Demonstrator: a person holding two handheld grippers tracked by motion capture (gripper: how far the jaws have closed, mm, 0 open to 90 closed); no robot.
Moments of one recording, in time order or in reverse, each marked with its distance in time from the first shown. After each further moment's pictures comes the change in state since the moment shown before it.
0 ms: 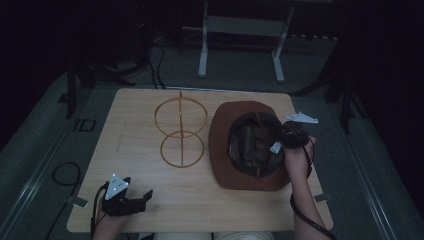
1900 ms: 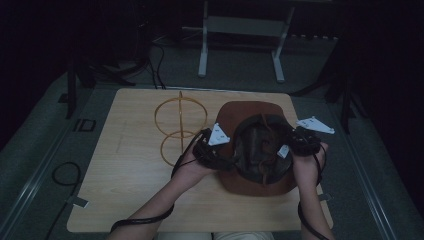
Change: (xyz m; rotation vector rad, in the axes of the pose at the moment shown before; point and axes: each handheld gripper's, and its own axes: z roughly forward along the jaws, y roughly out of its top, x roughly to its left) left arm -0.169 0.215 0.085 -0.043 -0.314 0.345; right arm 0.001 -0.002 -0.050 -0.114 -0.010 -0.008
